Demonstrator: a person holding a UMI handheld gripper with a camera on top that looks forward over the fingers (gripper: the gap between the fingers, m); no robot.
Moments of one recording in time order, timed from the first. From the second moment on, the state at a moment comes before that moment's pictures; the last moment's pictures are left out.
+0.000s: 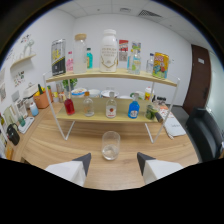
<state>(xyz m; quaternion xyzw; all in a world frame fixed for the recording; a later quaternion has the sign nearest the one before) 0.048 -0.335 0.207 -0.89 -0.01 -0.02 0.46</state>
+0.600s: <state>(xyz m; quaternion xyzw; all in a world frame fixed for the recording) 0.078 -0.383 0.185 -0.90 0.00 -0.01 0.44</state>
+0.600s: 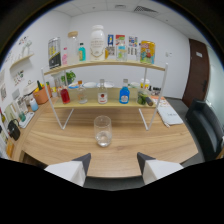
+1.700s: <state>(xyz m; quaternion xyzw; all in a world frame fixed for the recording) 0.209 -0.165 0.169 -0.91 0.01 0.04 0.41</state>
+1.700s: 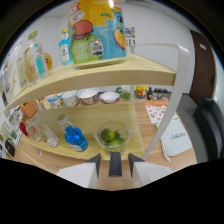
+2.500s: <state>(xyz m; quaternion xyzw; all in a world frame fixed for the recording) 0.204 -0.184 0.207 -0.89 0.02 0.02 0.46</state>
